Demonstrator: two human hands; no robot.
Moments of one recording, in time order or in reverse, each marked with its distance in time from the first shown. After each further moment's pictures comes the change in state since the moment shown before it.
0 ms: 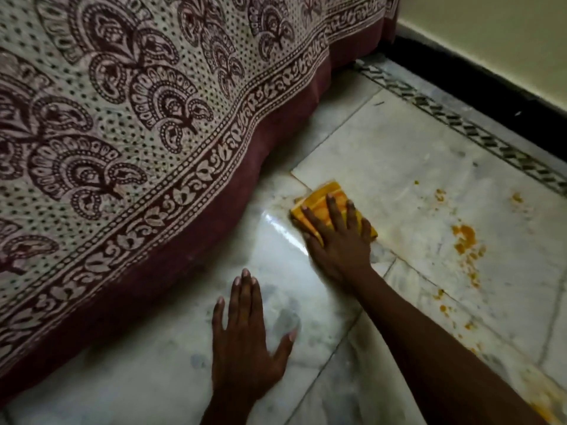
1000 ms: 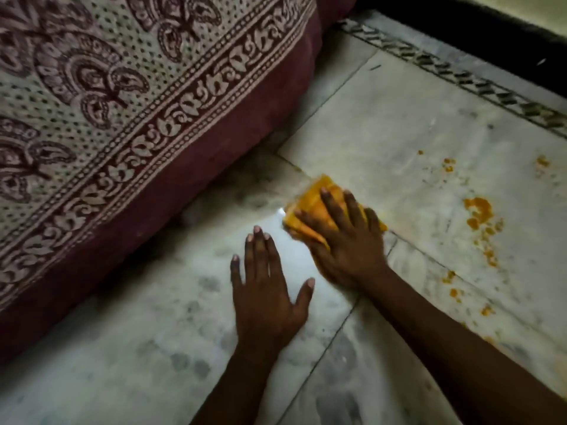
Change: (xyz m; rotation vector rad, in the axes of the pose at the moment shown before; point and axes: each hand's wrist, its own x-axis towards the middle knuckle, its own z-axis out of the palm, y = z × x) left_hand 0.068 0.052 0.022 0.047 -0.032 -0.028; right_hand -0.024 0.035 0.015 -0.048 0.130 -0.210
